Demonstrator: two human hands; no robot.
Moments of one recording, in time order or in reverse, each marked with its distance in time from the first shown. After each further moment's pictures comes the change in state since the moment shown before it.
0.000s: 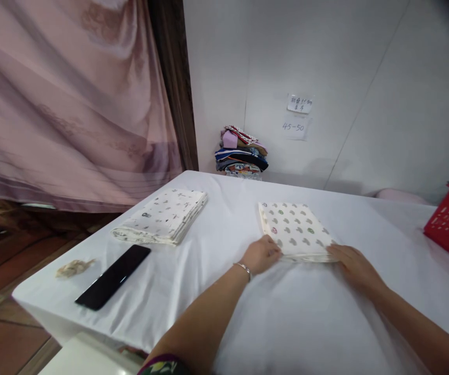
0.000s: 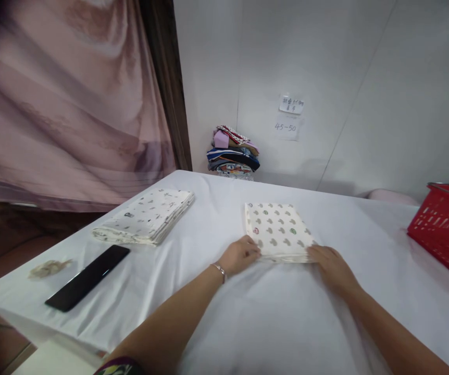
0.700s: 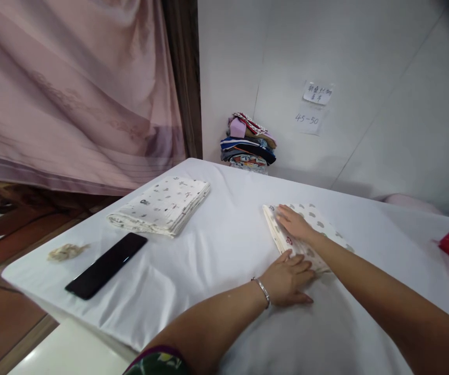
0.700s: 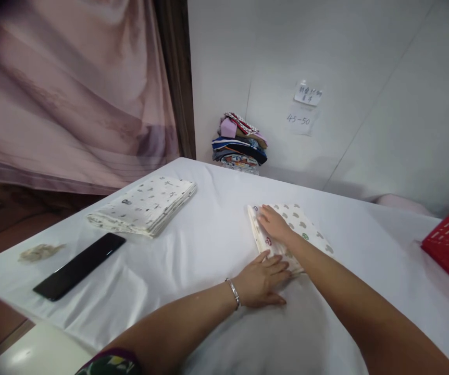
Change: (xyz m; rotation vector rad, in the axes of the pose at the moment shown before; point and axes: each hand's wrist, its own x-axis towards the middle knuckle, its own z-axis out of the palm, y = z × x) left_hand -0.007 0.035 0.040 0.263 -0.147 0.442; right_hand 0.186 -0.089 0.046 0.232 -0.233 0.052
